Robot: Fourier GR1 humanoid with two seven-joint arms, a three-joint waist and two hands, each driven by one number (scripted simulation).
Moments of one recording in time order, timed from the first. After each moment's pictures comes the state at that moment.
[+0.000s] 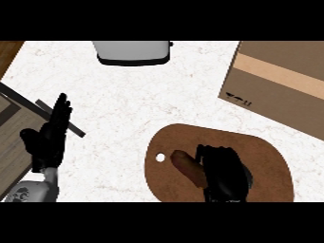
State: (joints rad) left arm -0.10 0.22 -0.07 -1.42 0.10 0.28 0.02; right arm -0.04 -0.09 0.57 -1.71 1.19 0.29 0.63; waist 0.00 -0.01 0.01
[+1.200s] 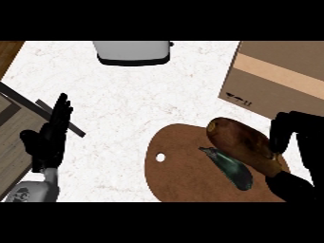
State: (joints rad) left arm -0.09 0.20 -0.06 -1.42 0.09 0.25 0.01; right arm -0.31 -0.15 0.20 -2.31 1.05 0.66 0.70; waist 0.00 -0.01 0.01
